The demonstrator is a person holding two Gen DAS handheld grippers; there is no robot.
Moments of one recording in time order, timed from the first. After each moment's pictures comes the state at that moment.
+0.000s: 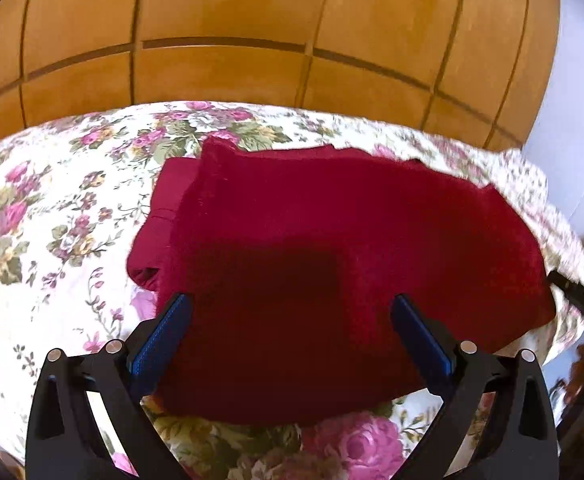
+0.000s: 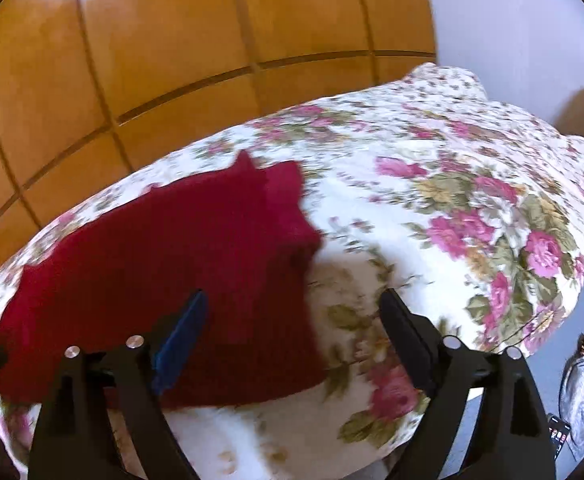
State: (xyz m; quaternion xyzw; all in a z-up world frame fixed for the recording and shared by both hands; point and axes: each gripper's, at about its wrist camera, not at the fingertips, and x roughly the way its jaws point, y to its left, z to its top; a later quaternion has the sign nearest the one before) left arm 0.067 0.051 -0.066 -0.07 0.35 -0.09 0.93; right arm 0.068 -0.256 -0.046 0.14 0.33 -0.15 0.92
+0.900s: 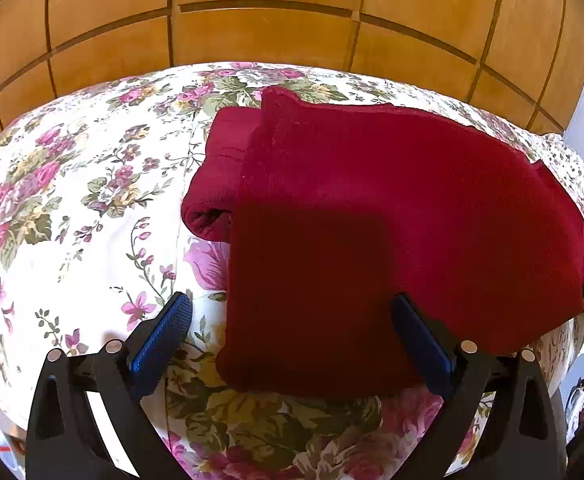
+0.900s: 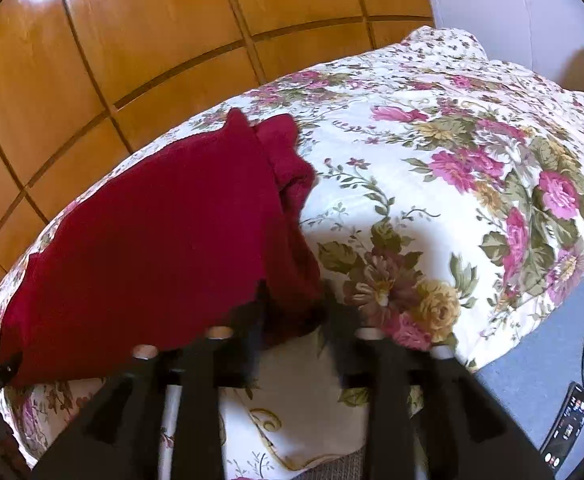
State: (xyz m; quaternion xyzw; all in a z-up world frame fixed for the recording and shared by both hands) left arm 0.071 0.068 -0.093 -0.05 0.41 -0.02 0.91; right arm 0.053 -0.263 -0.073 0.20 0.35 -0.15 0.90
